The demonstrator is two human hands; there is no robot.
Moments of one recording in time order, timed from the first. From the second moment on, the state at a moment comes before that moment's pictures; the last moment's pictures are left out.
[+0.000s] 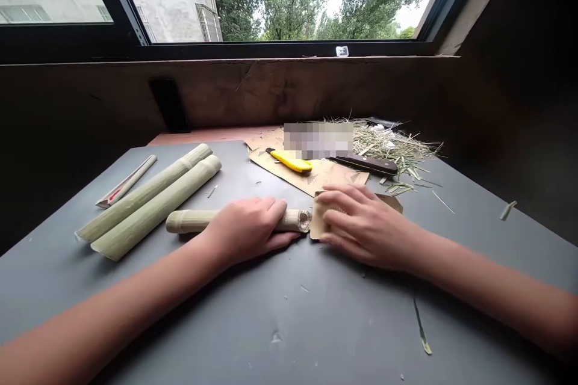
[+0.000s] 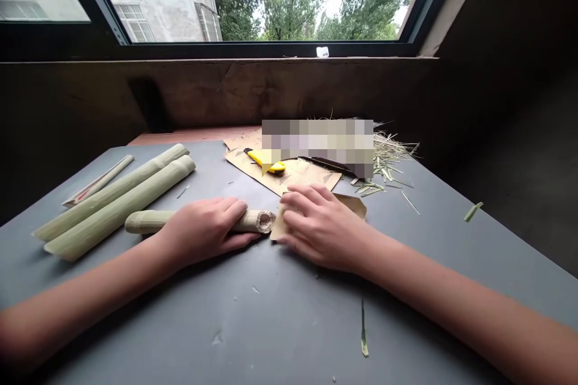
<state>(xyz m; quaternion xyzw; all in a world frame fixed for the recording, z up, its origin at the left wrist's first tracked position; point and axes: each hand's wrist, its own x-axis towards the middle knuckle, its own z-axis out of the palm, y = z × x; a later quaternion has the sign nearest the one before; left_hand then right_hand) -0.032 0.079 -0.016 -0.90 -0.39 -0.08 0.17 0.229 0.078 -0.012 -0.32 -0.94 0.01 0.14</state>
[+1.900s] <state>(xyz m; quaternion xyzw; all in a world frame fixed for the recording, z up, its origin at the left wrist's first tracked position) -0.034 0.095 0.029 -0.88 -0.46 0.13 -0.08 0.221 0.092 -0.010 -0.23 -0.96 0.12 0.12</state>
